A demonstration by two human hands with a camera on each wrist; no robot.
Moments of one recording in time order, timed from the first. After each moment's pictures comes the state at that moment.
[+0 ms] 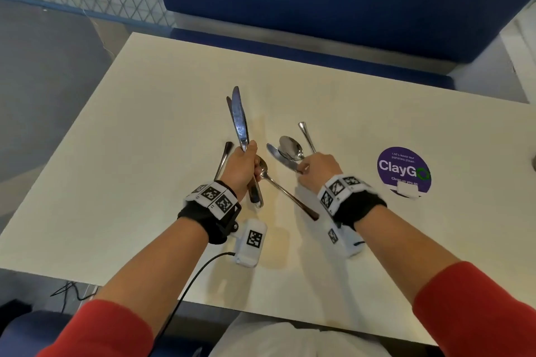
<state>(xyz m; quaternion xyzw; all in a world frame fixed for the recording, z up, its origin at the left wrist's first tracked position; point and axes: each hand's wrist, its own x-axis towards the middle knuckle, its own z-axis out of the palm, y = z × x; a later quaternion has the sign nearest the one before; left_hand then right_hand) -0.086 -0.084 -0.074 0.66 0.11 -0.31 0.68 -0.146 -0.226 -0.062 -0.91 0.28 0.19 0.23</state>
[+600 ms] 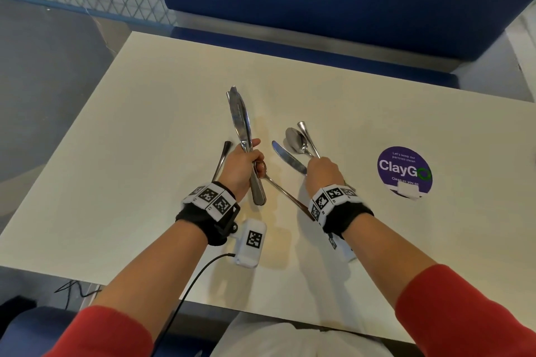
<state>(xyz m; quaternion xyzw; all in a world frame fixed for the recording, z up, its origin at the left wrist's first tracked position) -0.088 -0.084 -0.069 0.61 0.11 -0.32 0.71 -0.155 -0.224 -0.086 -0.95 0.26 0.17 0.06</state>
